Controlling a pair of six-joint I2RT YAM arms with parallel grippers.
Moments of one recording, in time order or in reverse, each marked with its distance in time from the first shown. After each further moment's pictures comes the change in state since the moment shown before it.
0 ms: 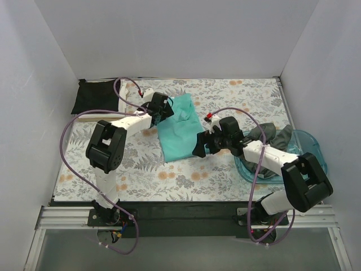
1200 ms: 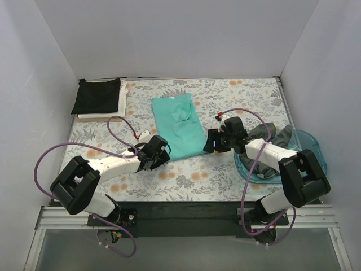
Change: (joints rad) left arm -0.265 -0.554 -0.675 -0.096 0.084 -0.368; right arm -0.093 0.023 -0.013 -0.056 0.158 0.108
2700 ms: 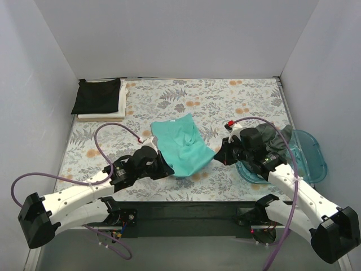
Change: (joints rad) left arm -0.177 -0.471 -0.085 -0.084 0.269 0.102; right arm 0.061 -0.530 -0.117 -0.266 -0.054 -0.037
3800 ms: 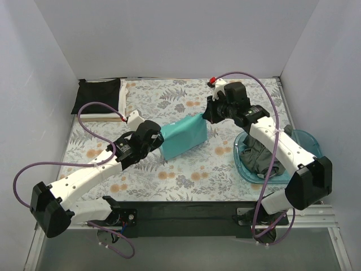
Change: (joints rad) left arm 0.118 0.190 0.370 -0.199 -0.461 -0.077; right arm -0.012 0.505 0.671 -0.100 0.063 -0.187
